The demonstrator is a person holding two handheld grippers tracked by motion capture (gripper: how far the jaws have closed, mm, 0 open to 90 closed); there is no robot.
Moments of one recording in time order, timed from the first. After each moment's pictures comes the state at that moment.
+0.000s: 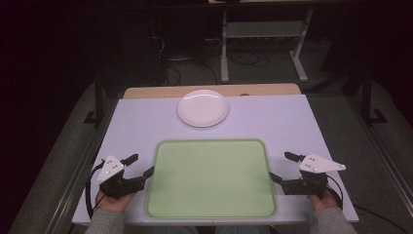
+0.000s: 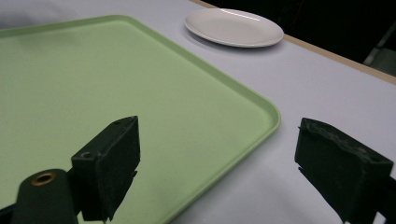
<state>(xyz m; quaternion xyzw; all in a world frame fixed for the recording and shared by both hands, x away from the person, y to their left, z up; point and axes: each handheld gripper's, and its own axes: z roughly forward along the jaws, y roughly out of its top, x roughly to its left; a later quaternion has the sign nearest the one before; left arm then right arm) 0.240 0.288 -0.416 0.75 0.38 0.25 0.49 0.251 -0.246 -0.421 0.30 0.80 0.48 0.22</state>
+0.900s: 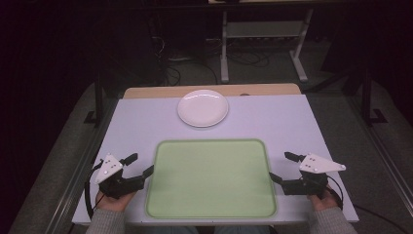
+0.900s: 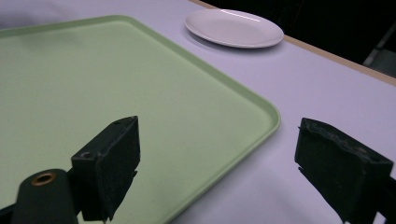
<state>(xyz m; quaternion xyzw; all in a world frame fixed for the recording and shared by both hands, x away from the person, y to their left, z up) 0.239 0.288 -0.415 0.74 0.39 0.25 0.50 0.250 -0.246 -0.421 0.30 0.80 0.48 0.22</state>
